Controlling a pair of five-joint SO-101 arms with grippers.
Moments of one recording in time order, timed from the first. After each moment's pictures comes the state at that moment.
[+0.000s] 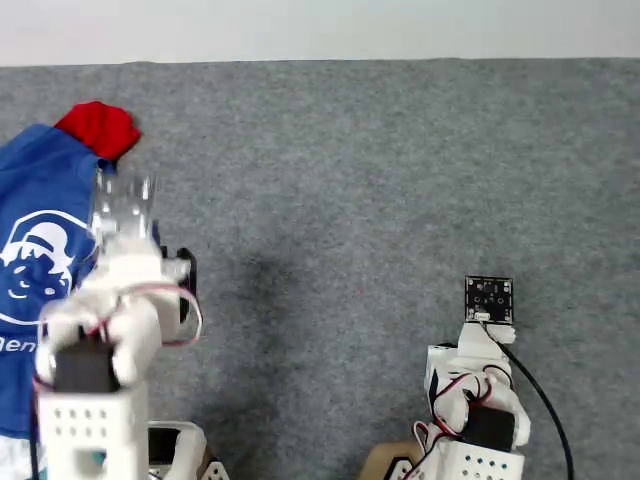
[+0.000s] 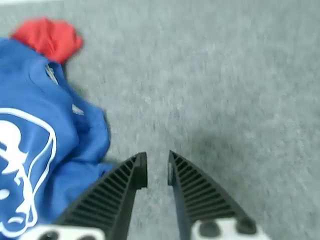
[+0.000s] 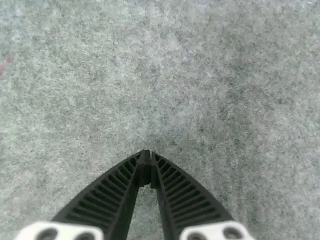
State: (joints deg) left arm -2.9 -56.4 38.5 79.0 3.8; right arm 9.0 -103.5 95.5 73.0 6.0
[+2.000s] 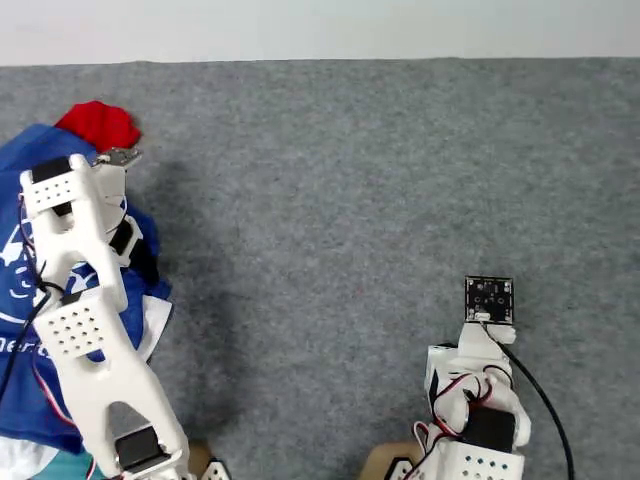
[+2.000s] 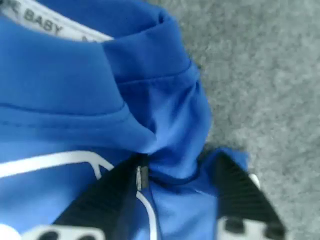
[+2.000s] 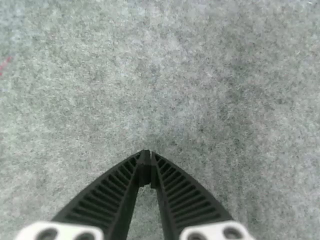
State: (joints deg) left arm -26.3 50.0 -33.9 99.0 -27.8; right arm 9.0 -103.5 95.5 73.0 6.0
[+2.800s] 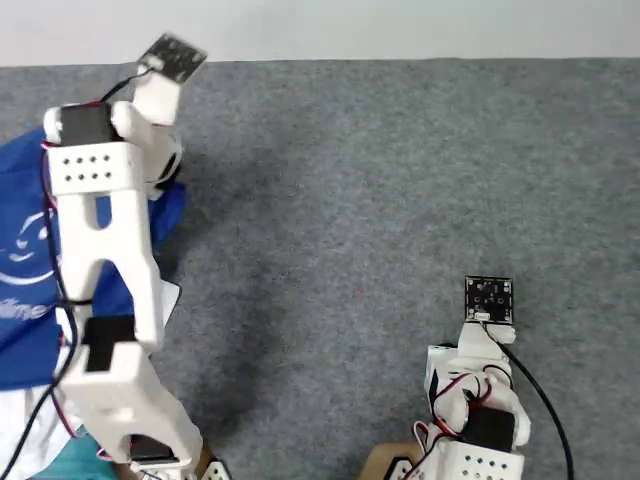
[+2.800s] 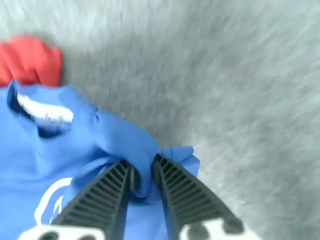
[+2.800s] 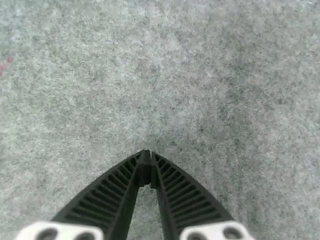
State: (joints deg) left arm -6.4 15.3 -34.5 99.4 -23.3; right arm 9.0 -103.5 95.5 73.0 6.0
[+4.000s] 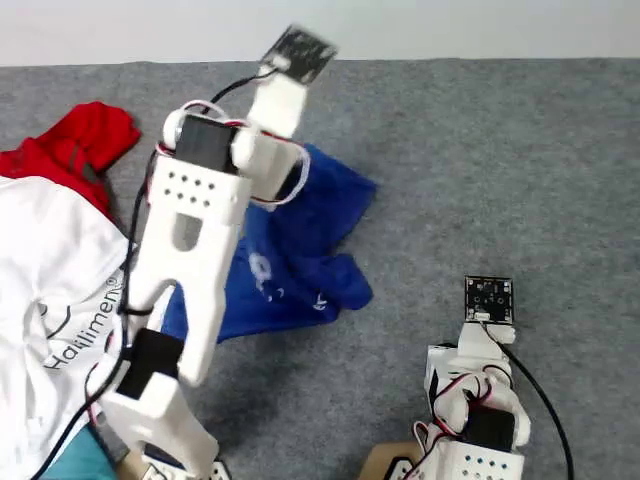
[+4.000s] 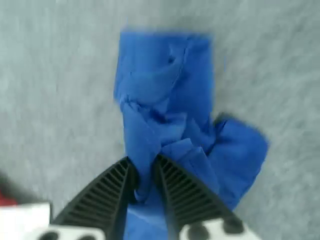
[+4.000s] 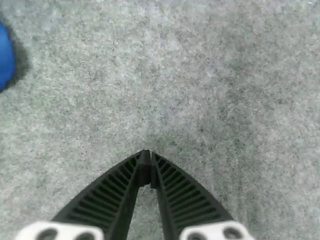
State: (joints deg) left arm 13.3 12.4 -30.3 99.0 -5.2; right arm 9.0 -103.5 95.5 73.0 6.0
